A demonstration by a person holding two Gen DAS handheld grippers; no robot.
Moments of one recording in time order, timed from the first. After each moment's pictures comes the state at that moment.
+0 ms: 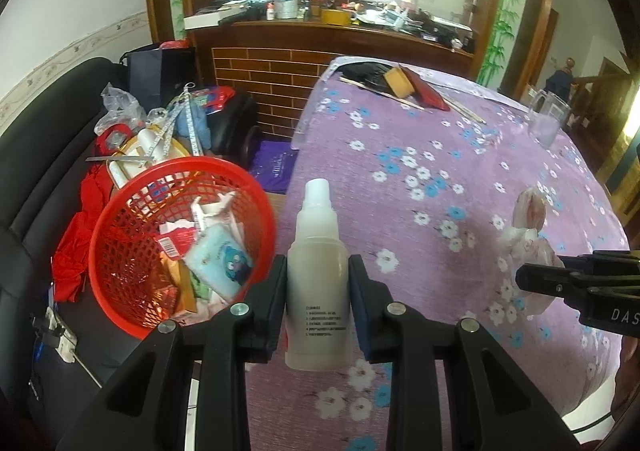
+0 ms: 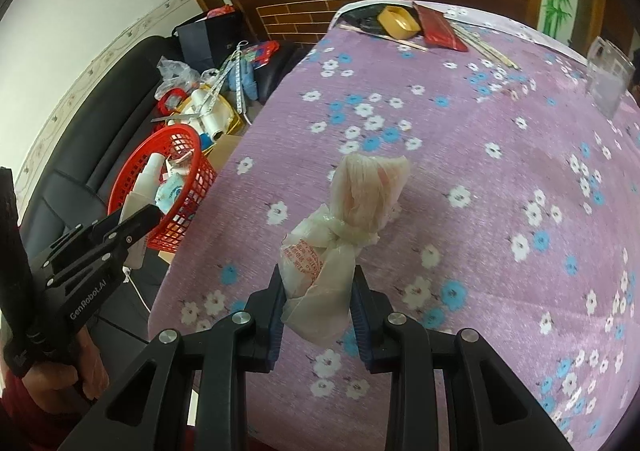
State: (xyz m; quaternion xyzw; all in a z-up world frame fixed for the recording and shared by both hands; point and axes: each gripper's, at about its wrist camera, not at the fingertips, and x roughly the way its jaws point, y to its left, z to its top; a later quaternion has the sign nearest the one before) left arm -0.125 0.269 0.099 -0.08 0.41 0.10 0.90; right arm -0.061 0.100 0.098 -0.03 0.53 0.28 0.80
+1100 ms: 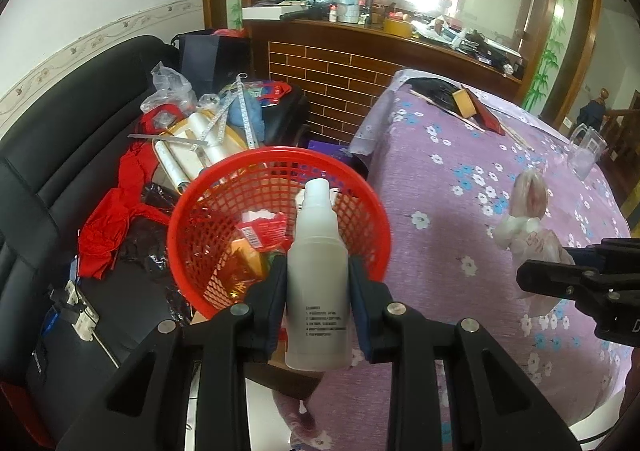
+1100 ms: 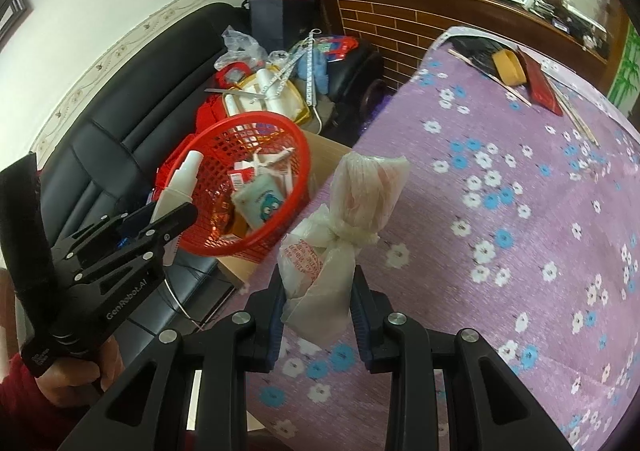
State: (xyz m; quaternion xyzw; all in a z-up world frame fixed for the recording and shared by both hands) left arm -0.161 0.350 0.100 -0.11 0.40 0.17 0.89; right arm -0.080 0.218 0.118 -0.10 0.51 0.36 0.78
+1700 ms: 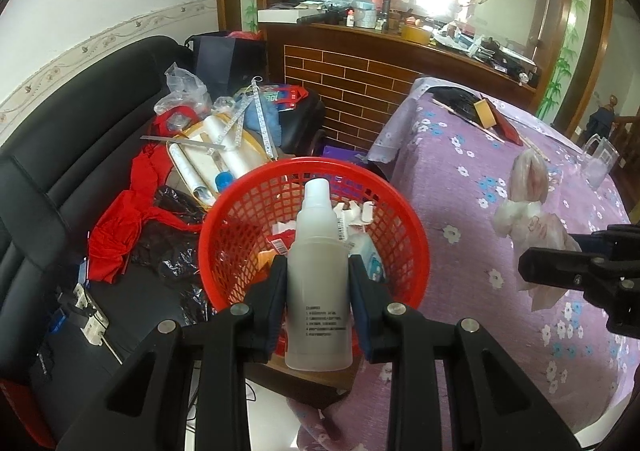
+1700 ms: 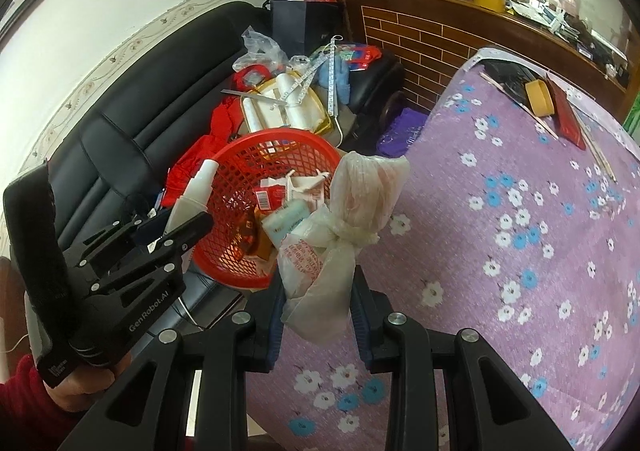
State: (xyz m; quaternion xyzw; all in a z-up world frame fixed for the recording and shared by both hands) left arm -0.160 0.379 0.099 -0.11 0.40 0.19 0.89; right arm -0.077 0.264 0.129 -0.11 0.49 0.38 0.77
